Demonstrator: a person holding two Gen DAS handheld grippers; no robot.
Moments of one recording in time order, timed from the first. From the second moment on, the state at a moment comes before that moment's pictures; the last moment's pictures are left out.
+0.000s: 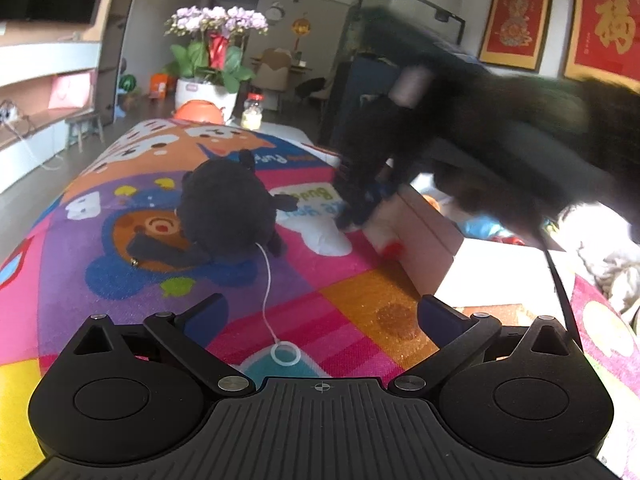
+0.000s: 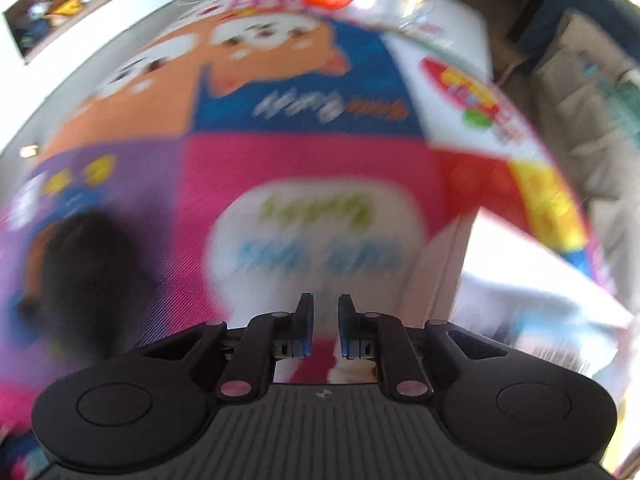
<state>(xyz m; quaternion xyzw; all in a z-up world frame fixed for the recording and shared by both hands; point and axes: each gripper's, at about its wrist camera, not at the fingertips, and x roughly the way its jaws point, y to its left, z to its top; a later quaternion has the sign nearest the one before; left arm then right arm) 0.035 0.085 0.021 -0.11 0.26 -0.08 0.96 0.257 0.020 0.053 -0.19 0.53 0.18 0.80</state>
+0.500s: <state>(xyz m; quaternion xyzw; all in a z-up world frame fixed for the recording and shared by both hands) 0.040 0.091 0.020 -0.13 0.27 -0.04 0.95 0.125 -0.026 0.090 -0.22 0.45 0.27 0.82</state>
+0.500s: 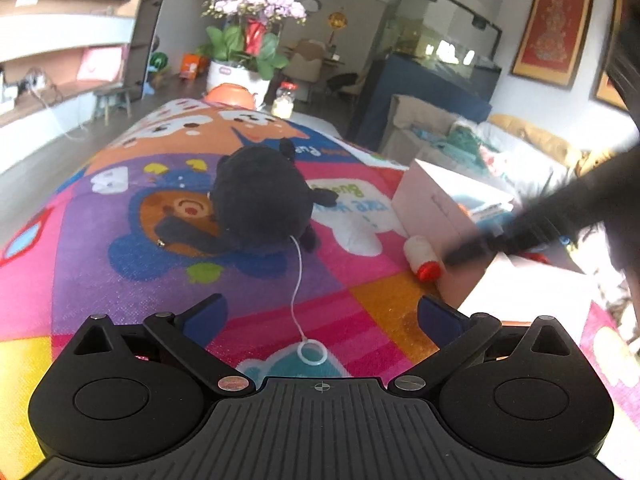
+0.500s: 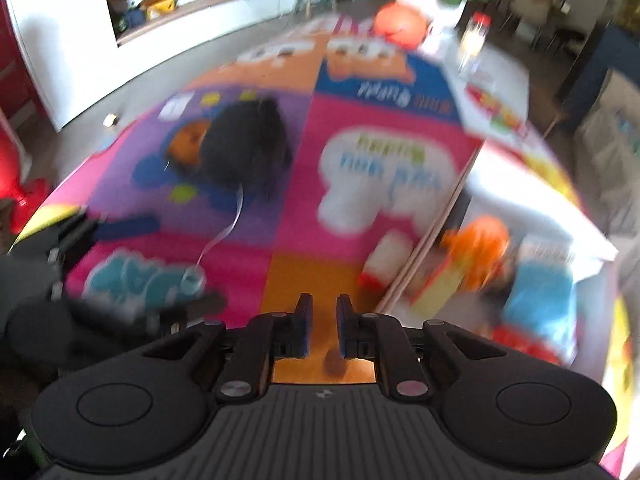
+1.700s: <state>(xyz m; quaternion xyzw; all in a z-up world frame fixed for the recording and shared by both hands) 0.099 0.037 0.048 0.05 0.26 -0.14 0.95 0.061 -0.200 0.103 -0.06 0.38 0.20 0.90</state>
